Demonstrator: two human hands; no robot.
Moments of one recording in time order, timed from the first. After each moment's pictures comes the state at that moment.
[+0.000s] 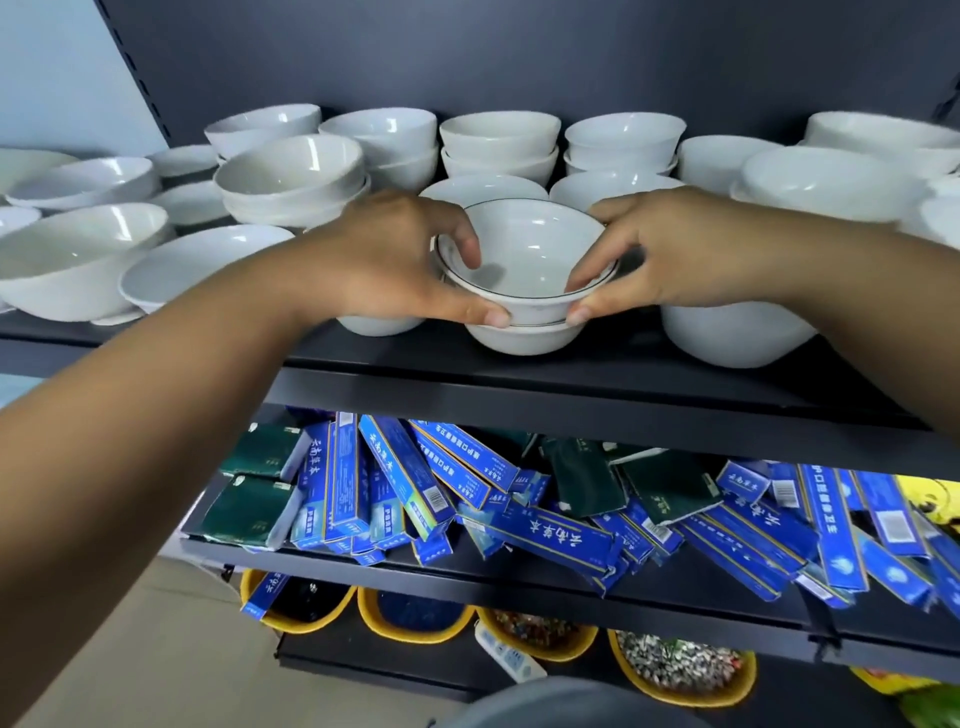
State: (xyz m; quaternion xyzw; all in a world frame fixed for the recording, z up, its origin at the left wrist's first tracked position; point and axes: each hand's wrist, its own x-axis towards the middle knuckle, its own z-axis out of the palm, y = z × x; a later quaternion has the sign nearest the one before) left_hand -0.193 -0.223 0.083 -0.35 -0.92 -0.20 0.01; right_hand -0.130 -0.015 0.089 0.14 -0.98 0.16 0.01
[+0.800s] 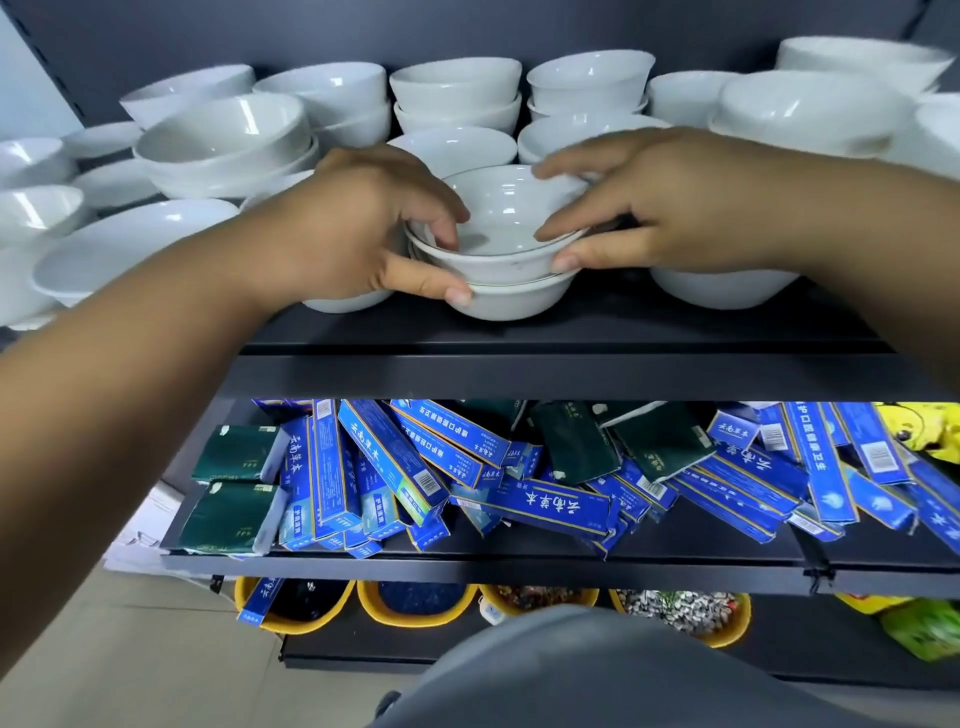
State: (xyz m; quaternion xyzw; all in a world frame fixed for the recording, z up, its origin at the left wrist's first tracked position) left_hand -0.216 -0.225 0.066 -0.59 -0.79 -0.12 0.11; right_hand -0.118 -0.014 0.079 0.19 -0.98 0.04 0.06
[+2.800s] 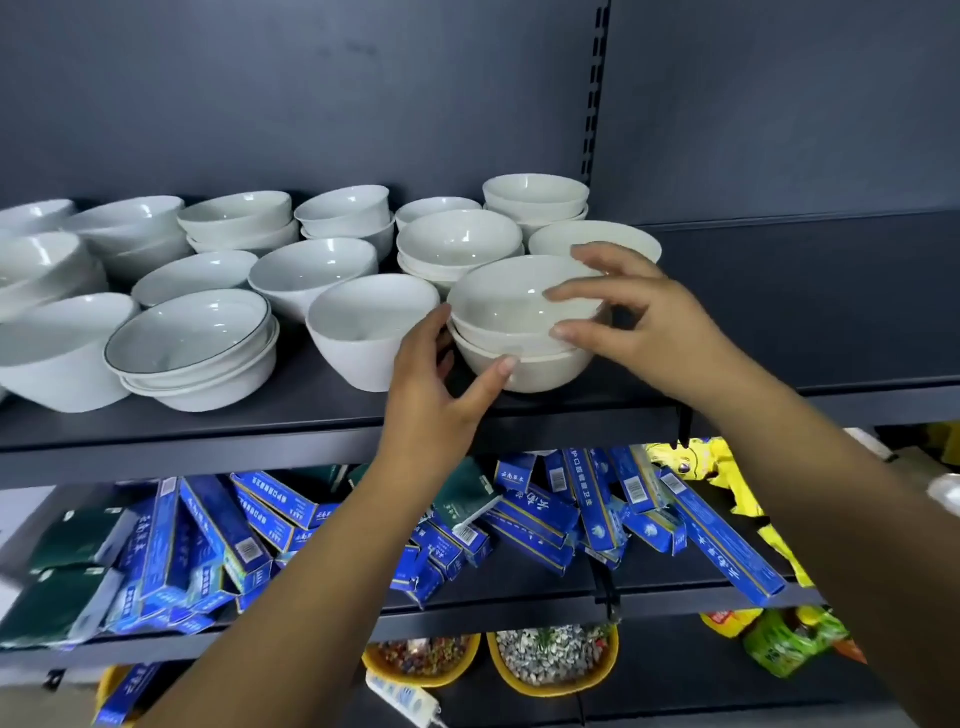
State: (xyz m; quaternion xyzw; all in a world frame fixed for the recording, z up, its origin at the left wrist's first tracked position) left_hand -0.043 0.011 0.010 -0.30 -0.73 -0.61 0.04; right_hand 0.029 0.176 0.058 0.02 -0.87 0.42 0.26
